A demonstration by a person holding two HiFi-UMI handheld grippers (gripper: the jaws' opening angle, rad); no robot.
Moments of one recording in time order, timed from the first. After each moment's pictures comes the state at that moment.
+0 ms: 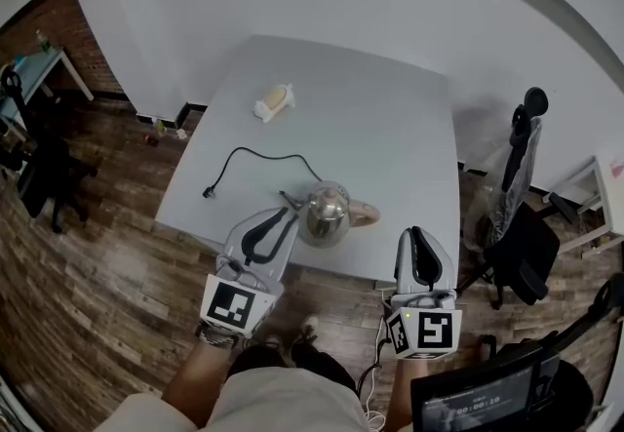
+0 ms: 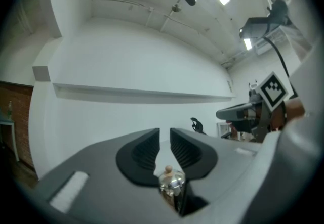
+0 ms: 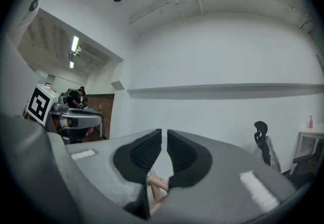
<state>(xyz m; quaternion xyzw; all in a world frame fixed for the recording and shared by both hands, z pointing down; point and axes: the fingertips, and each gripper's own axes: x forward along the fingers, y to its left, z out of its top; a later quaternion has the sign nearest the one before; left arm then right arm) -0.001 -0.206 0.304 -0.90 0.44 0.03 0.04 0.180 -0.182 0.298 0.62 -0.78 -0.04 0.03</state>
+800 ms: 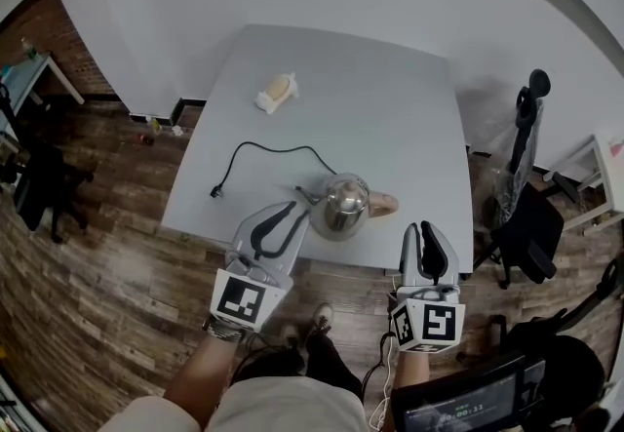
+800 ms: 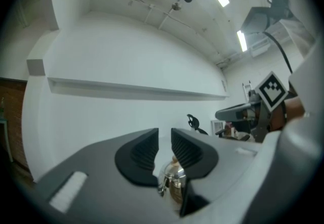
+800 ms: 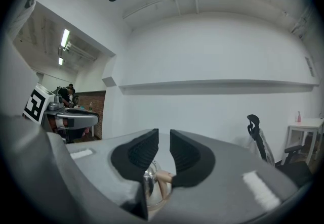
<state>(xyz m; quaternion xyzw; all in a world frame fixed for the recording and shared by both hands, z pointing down) -0.027 -0.219 0.328 -0.91 0.41 0.01 0.04 0.156 -0.184 0.324 0.67 -0.74 -0.02 0.04</state>
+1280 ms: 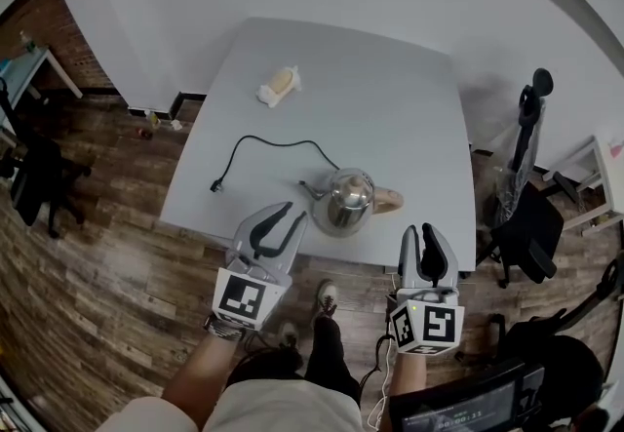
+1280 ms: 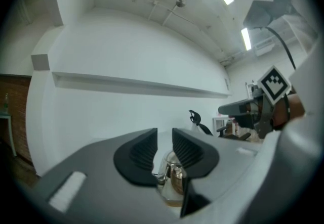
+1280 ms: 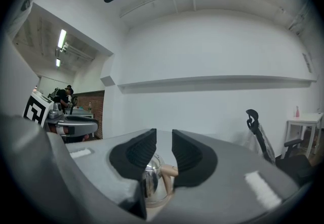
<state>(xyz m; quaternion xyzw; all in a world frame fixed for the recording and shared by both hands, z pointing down) -0.038 -0.220 0.369 -0.91 0.41 -0.02 0.04 0.152 -0.179 0.341 0.67 -0.74 0.00 0.03</state>
